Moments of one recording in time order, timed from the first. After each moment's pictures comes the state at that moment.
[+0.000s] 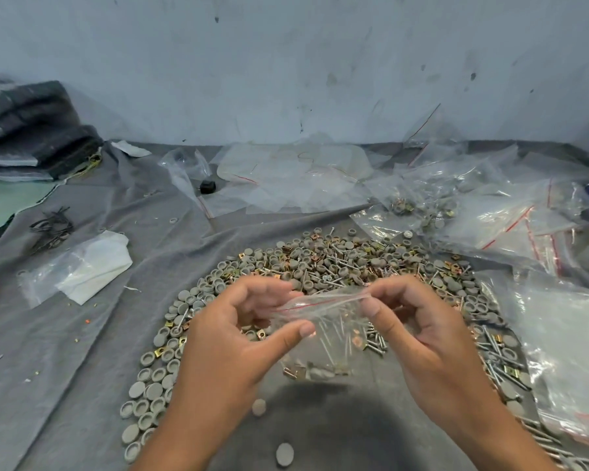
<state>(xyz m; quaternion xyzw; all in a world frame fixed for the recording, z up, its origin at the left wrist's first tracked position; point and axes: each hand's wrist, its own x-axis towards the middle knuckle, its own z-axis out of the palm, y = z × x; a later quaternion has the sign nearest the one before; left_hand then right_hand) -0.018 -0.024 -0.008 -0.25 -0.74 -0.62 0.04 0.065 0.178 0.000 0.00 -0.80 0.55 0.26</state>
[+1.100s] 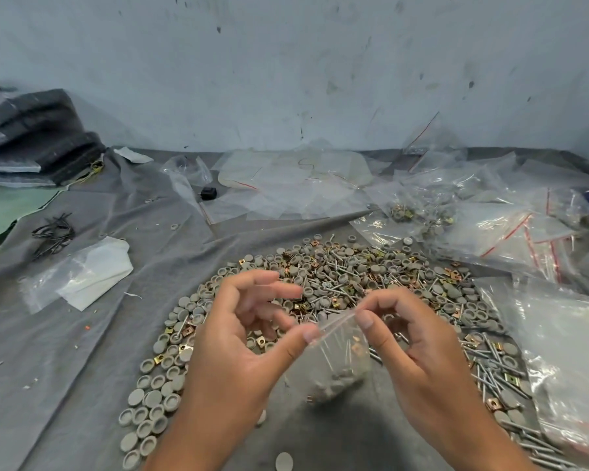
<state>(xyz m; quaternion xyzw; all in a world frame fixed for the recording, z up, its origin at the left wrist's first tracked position) -0.011 -0.016 -0.005 -0.27 -0.69 -0.66 0.06 0.066 0.171 -0.002 -0.01 -0.83 0.50 0.26</state>
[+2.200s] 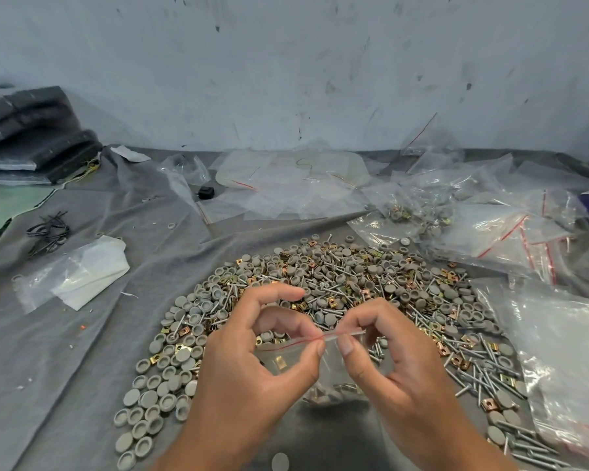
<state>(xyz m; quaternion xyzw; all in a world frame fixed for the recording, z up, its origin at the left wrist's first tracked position) 0.004 -0.008 0.004 -0.30 -0.73 -0.60 0.09 0.067 0.160 -0.004 0.05 -0.84 0.46 0.27</state>
